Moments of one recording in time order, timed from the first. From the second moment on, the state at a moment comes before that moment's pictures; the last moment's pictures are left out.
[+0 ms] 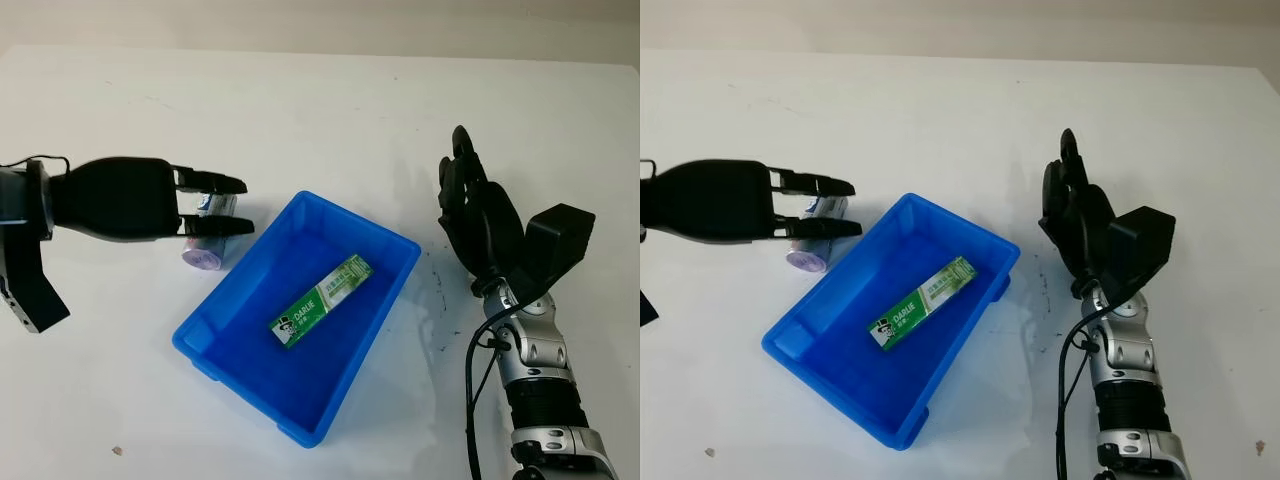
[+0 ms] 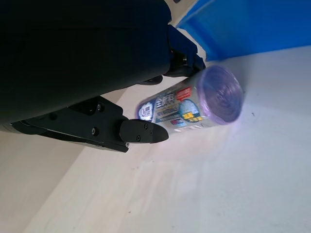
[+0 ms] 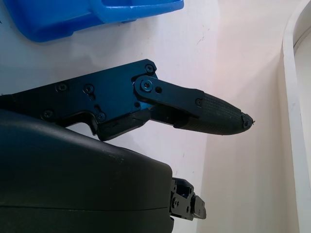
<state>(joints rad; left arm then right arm) -1.22 0.99 -1.08 0.95 1.70 -0.79 1.17 -0.42 -0.21 -0.17 0.33 0.20 -0.01 0.23</state>
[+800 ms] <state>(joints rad) -1.24 0.86 -1.18 1.11 1.66 -0.70 1.27 -0.39 -0.21 -0.18 0.31 0.21 0.00 0.22</state>
